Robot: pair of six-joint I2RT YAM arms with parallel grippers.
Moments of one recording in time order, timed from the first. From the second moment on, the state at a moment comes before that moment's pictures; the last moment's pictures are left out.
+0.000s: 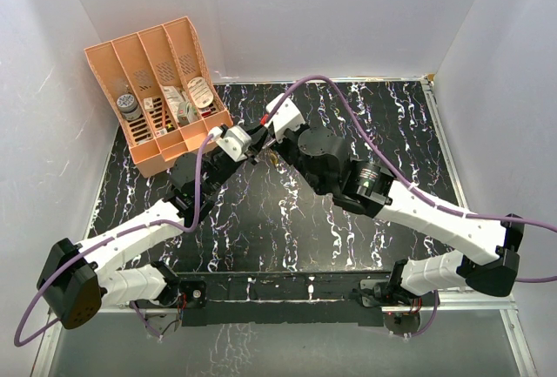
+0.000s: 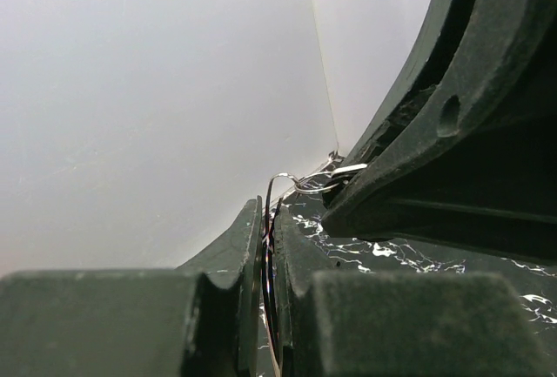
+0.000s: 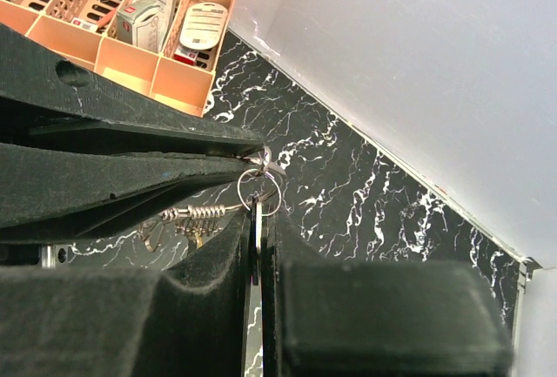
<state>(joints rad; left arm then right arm) -0.75 1.13 0.74 0.79 0.08 0.25 1.10 1.28 1.39 -0.28 0.60 -0.28</state>
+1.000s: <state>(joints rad) -0.72 1.10 0.72 0.75 0.02 0.17 1.07 1.36 1.33 -0.13 0.50 -0.18</state>
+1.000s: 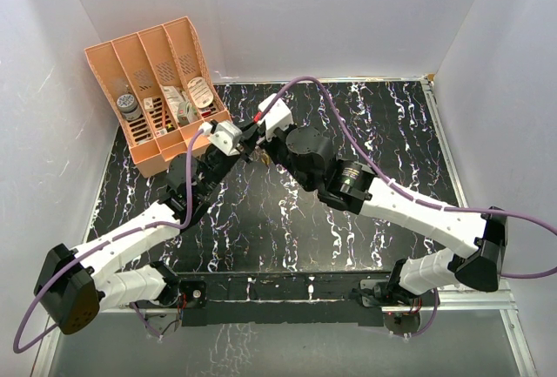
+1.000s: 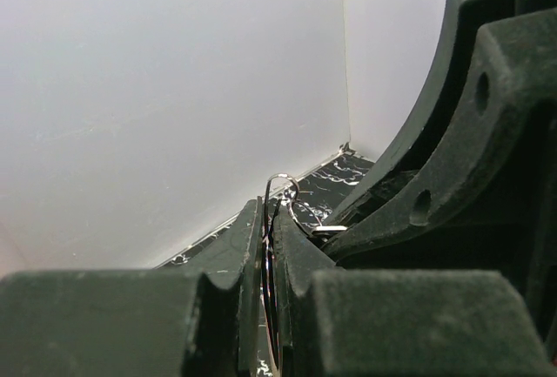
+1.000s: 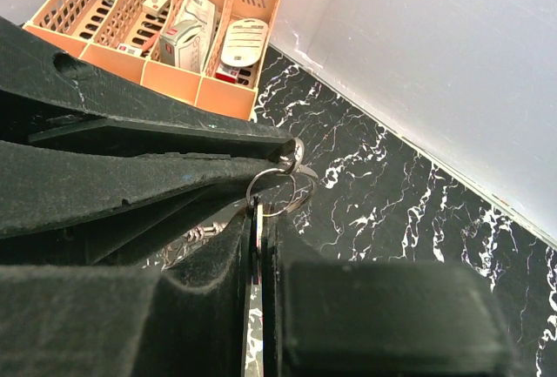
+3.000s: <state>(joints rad) -0.69 0.80 0.69 0.86 -0.21 -0.15 0.53 1.49 1.06 -0.09 0.37 0.08</state>
